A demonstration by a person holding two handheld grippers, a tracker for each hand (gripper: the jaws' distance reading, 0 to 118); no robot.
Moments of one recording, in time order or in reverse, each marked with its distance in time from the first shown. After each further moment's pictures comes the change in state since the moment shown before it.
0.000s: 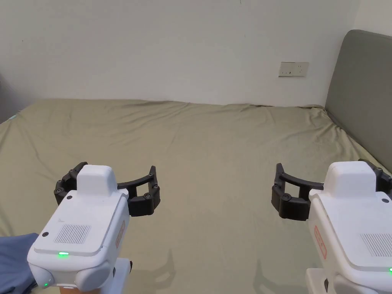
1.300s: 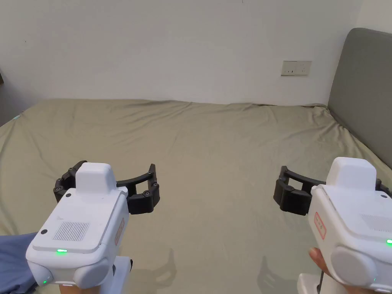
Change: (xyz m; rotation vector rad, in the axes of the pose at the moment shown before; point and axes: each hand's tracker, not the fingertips) left arm -0.004 0.004 0.002 -0.002 0.003 0.001; right arm 0.001 0.004 -0.014 -0.256 -0.064 -0.197
